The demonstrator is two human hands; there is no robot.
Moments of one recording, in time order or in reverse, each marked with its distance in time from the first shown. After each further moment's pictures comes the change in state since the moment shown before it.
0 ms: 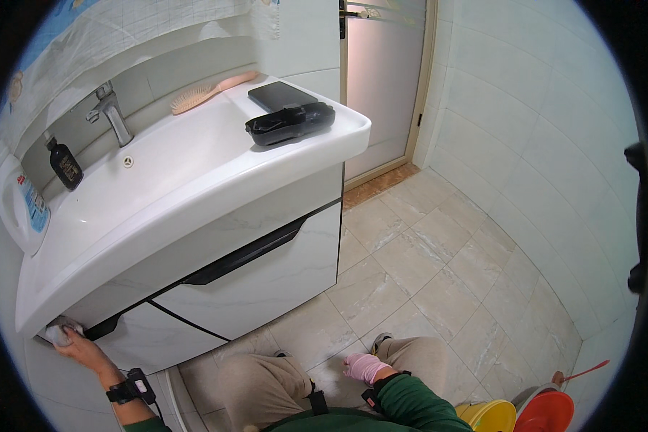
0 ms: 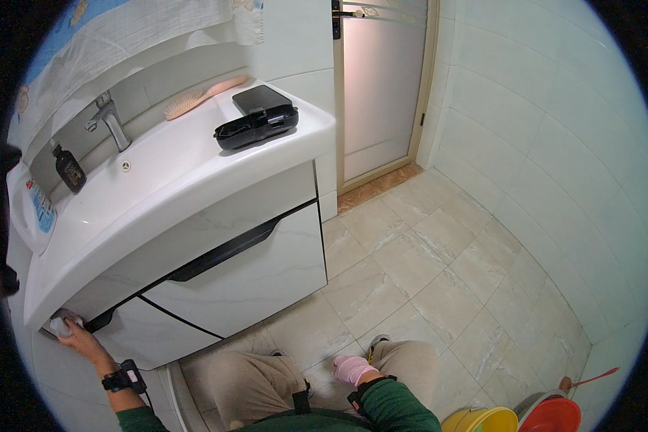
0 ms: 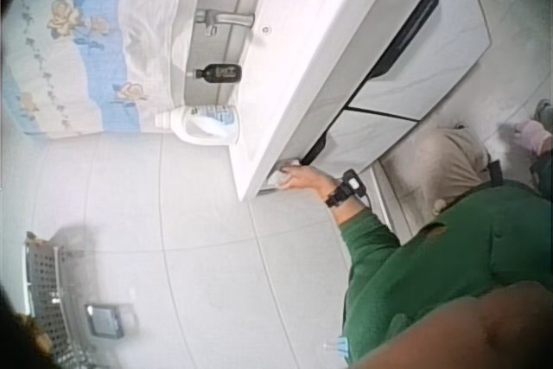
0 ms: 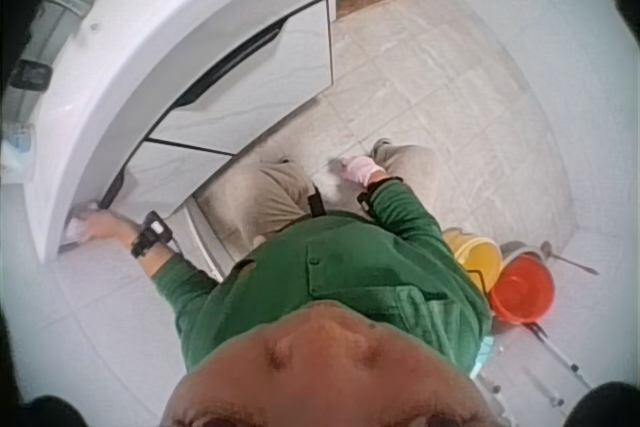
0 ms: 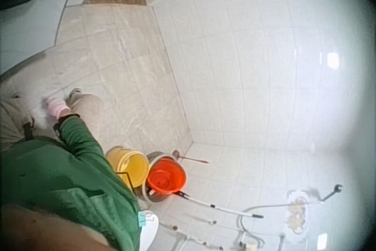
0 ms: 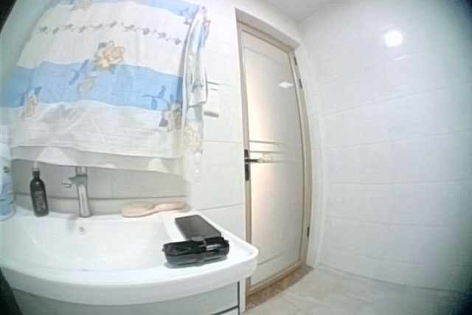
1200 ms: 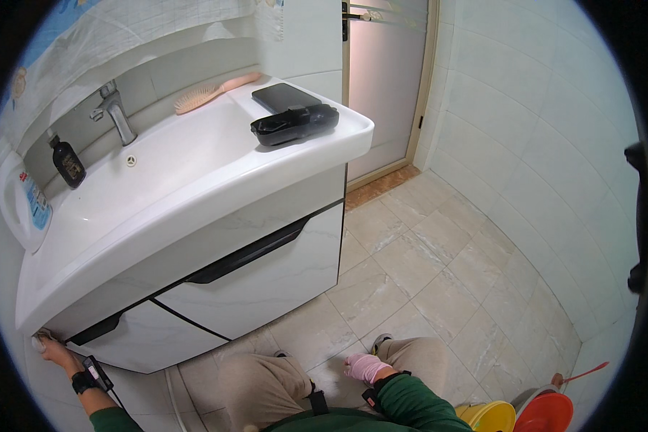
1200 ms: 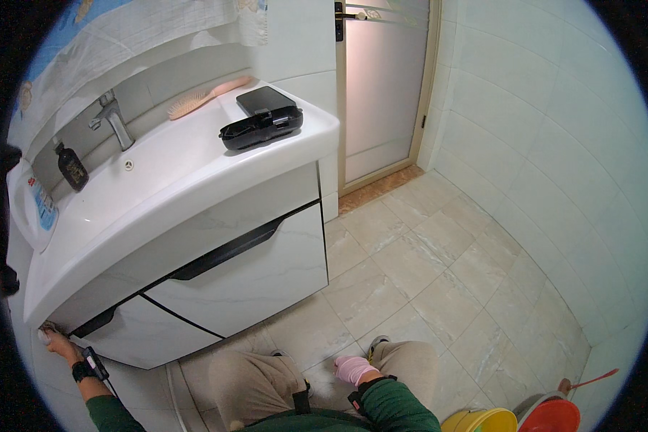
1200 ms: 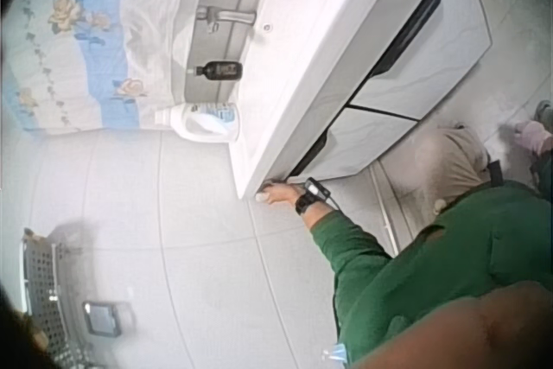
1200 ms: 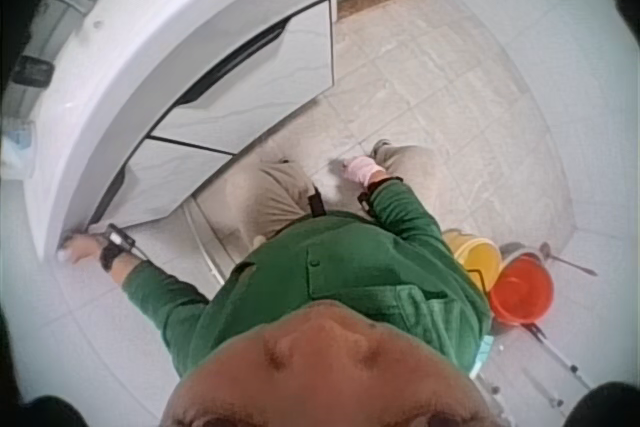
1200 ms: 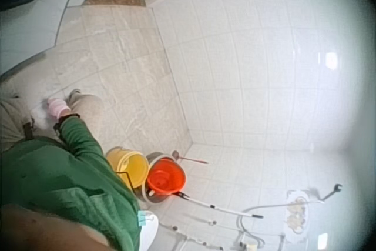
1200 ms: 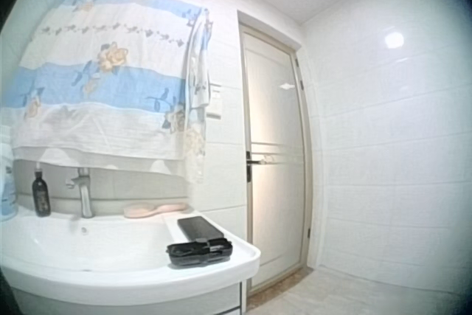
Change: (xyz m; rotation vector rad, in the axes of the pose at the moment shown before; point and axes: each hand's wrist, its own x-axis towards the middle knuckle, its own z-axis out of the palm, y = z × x) left_hand 0.162 -0.161 -0.034 -0.189 0.167 -0.110; right_hand -0.003 -0.001 -0.002 0.007 -0.012 -0.003
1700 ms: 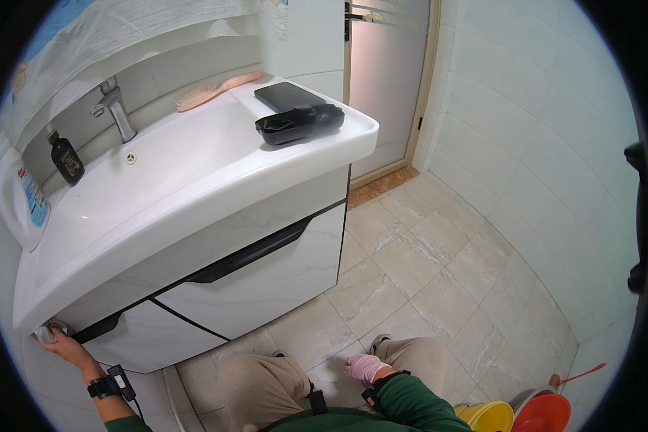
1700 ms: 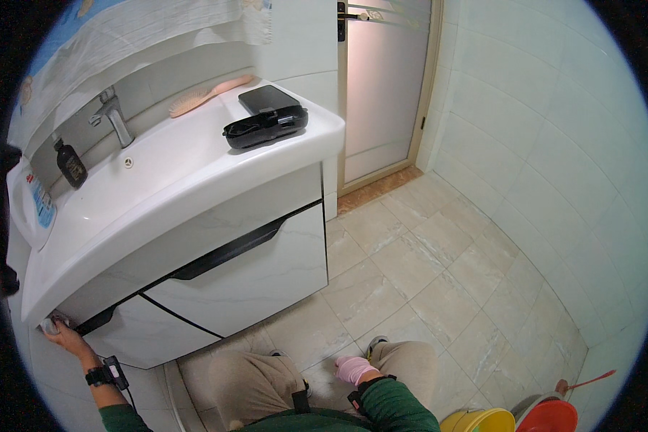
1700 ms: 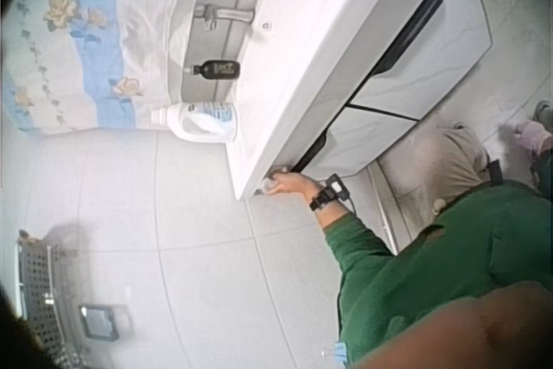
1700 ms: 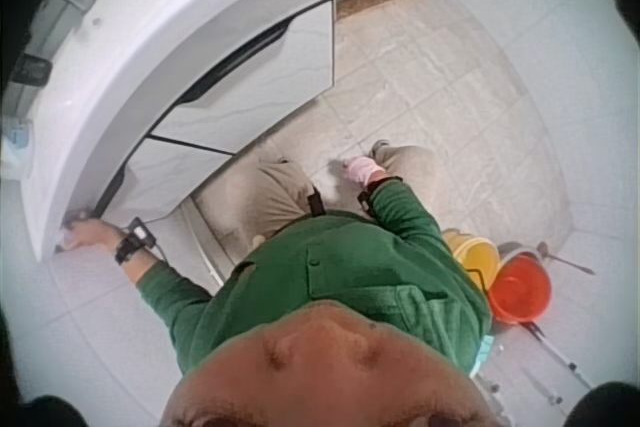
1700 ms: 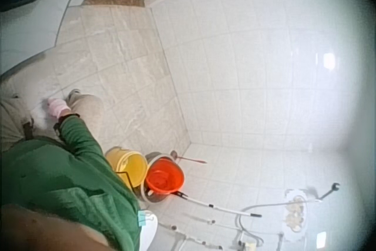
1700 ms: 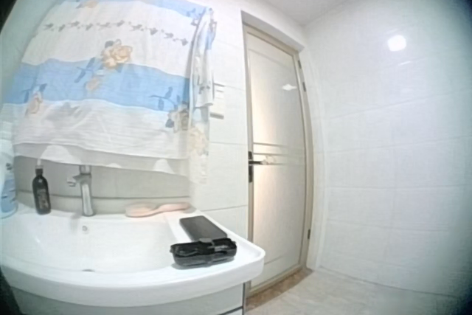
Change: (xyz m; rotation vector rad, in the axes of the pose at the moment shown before) left_hand -0.112 0.080 0.023 0.120 -0.121 0.228; right_hand -0.007 -0.004 -0.005 -0.006 -0.010 0.047
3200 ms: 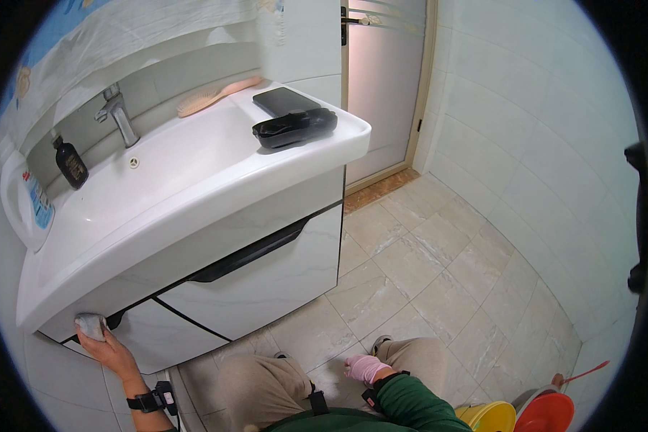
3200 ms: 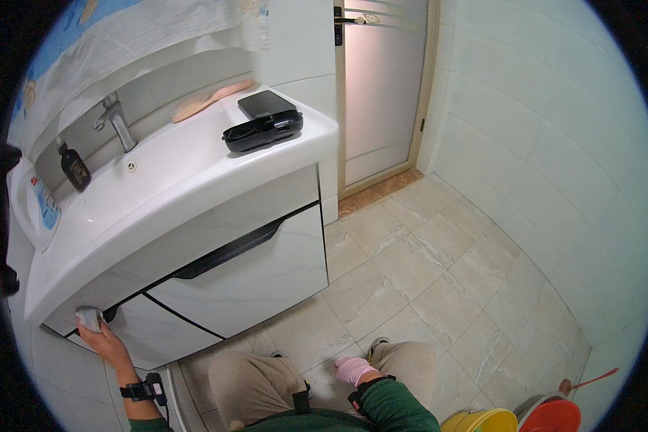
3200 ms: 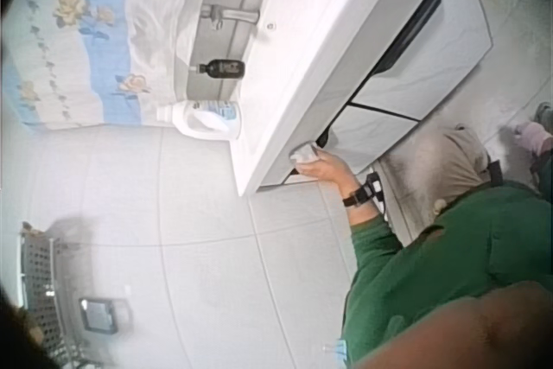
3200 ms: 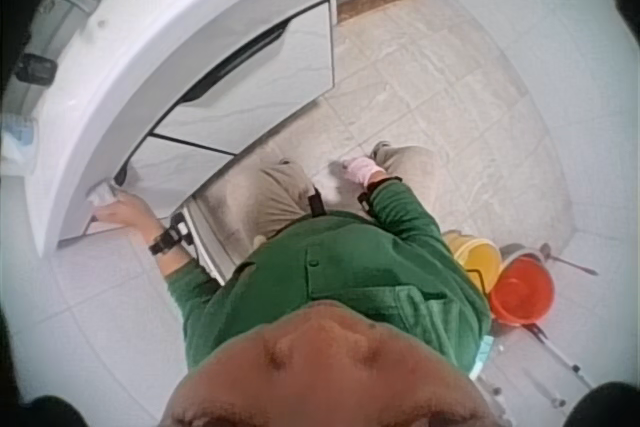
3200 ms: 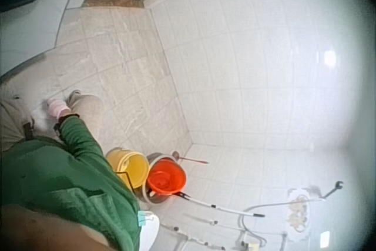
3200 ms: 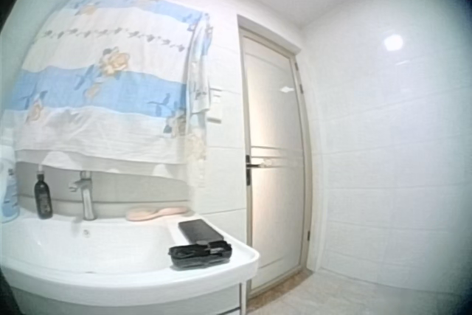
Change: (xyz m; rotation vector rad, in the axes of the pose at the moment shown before) left_hand -0.112 0.076 -0.002 0.306 -0.291 0.378; right_hand 0.005 0.003 0.006 -0.034 0.018 -0.050
